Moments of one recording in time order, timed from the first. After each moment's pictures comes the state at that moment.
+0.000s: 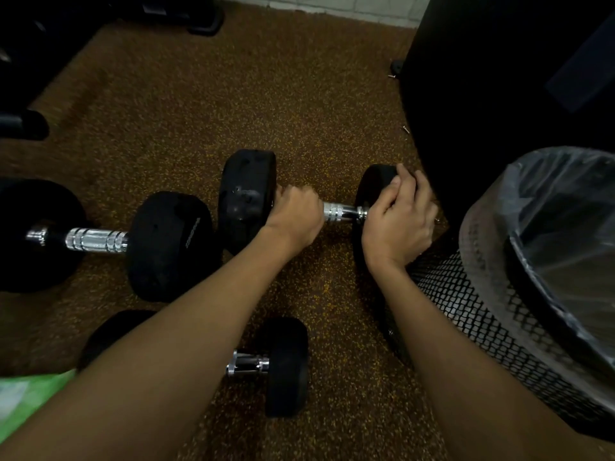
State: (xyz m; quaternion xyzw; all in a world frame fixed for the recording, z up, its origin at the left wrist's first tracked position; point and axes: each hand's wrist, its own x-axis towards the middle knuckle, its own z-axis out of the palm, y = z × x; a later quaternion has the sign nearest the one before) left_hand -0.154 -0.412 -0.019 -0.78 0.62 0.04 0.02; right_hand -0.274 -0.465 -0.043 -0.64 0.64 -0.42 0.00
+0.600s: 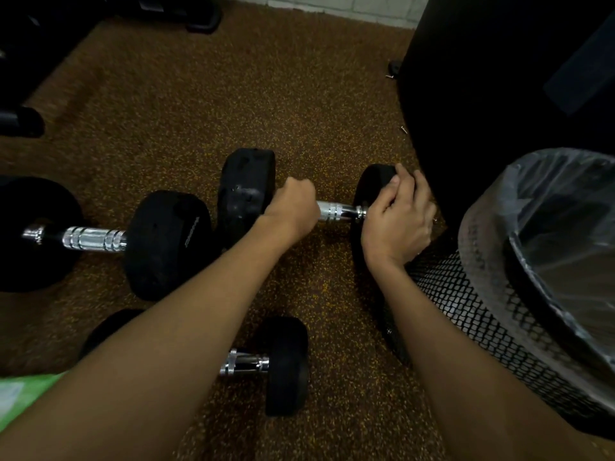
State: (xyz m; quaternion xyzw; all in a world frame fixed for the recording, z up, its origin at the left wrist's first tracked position) left_hand -0.151 -0.415 -0.004 -0.83 0.52 0.17 -0.06; right_hand -0.274 -0.466 -0.040 -0.65 0.64 -0.41 0.02
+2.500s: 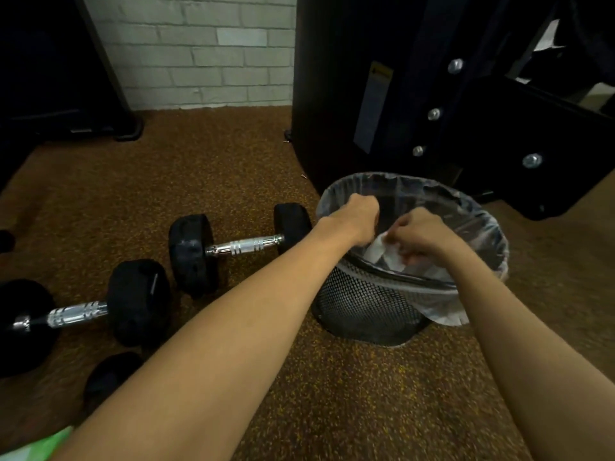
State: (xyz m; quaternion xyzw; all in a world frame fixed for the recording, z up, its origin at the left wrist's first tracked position) left_hand -0.345 -0.409 0.138 -0.64 0.73 0.22 -0.12; right_hand -0.475 -0.422 0.131 -0.65 0.69 -0.12 0.29
